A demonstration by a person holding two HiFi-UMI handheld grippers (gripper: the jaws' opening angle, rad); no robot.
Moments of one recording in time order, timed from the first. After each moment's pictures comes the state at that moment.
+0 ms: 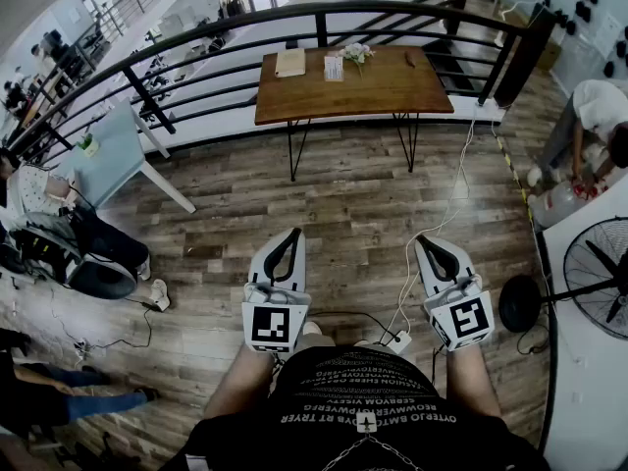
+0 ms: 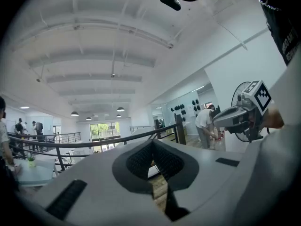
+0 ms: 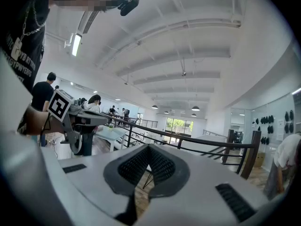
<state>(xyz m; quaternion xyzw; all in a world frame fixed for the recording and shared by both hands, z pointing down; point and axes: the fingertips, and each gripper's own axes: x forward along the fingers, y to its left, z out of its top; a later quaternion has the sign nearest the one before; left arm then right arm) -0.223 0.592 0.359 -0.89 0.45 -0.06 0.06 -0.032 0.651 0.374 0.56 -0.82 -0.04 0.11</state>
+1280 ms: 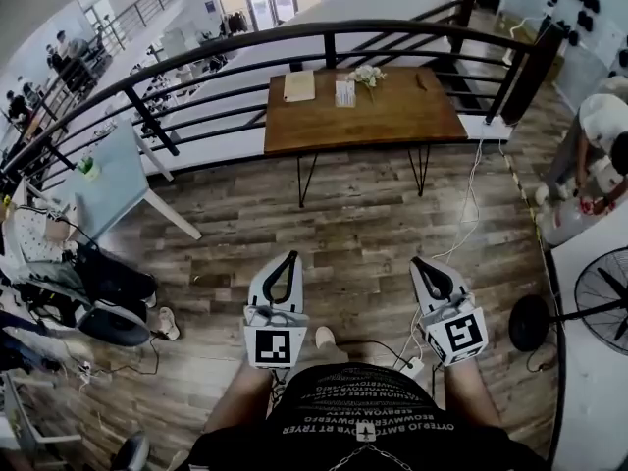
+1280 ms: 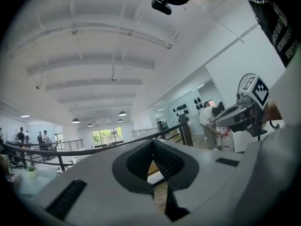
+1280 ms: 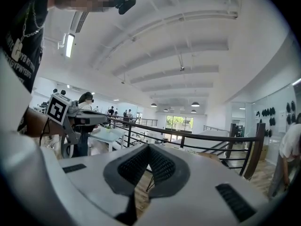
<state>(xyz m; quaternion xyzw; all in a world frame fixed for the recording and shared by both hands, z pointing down) -0.262 0.499 0.372 -0.89 0.45 -0.06 0.10 -0.065 0.560 0.399 0.57 -0.82 -0.01 0.10</state>
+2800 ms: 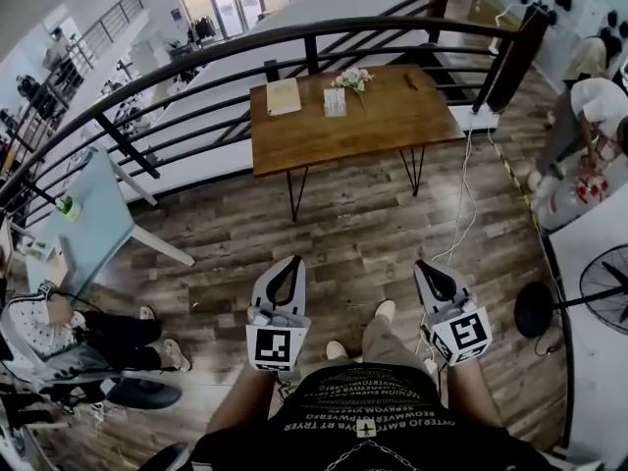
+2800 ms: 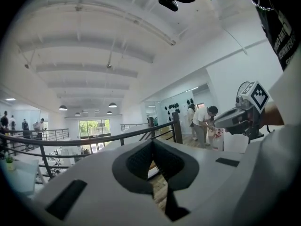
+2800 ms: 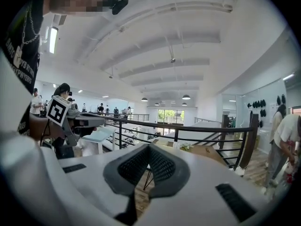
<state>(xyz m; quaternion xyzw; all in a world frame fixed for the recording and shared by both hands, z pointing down) -0.275 0.370 0.402 -0.92 0.38 -0.07 0.04 -0.079 0.457 0.423 0.62 -0.78 0.04 0.11</state>
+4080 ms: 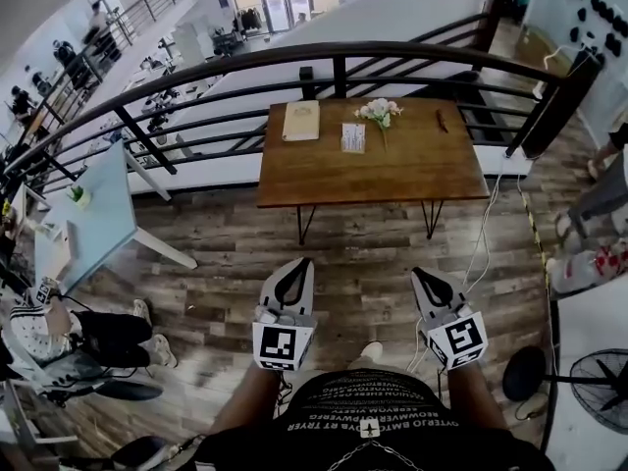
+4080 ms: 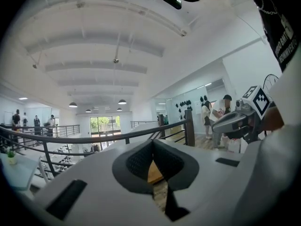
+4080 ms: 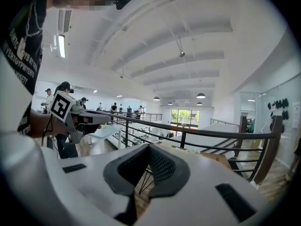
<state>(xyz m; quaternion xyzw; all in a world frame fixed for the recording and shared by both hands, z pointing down) -0.148 0.227 0.400 -0.89 0.44 -0.08 0.02 0.040 0.283 0.427 0.54 -0.84 0.03 0.12</state>
